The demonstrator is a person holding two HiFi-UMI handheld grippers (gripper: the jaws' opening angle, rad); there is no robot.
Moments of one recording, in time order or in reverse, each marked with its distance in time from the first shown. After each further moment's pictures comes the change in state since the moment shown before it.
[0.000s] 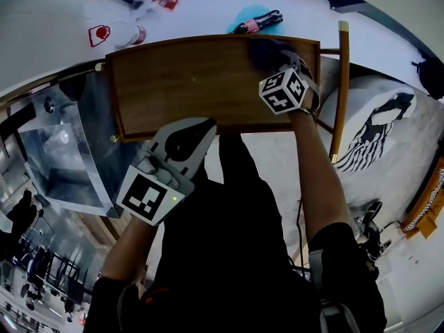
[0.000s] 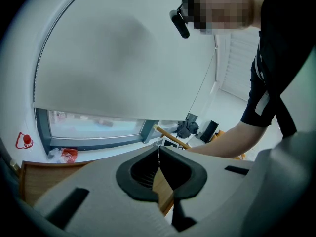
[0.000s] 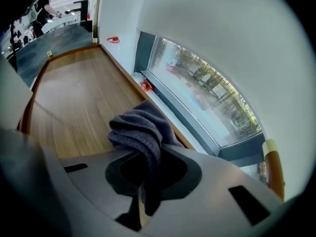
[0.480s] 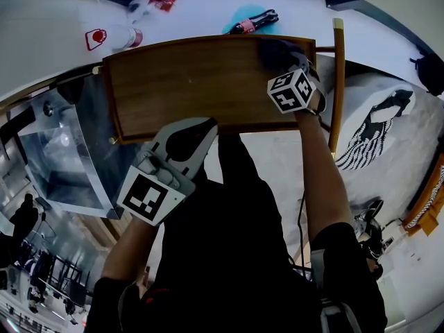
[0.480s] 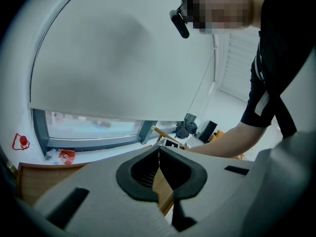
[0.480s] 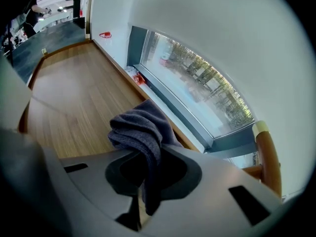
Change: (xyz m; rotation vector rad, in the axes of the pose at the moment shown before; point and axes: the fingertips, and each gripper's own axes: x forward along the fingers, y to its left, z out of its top) left arm 0.008 -0.007 0.004 0.006 -0.002 -0.016; right arm -0.005 -0.025 -0.035 0.039 0.058 -0.042
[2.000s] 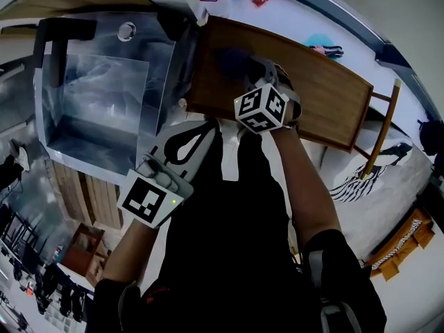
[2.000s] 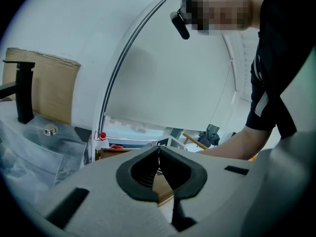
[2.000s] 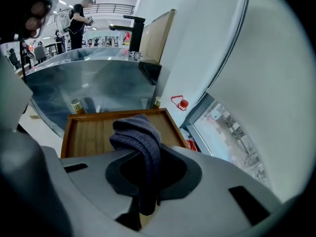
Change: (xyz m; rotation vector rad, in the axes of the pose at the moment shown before) left arm -0.246 0.096 -0.050 -0.106 -0.146 0.269; right arm -0.085 0.286 0.292 -0.309 -0.360 0.206
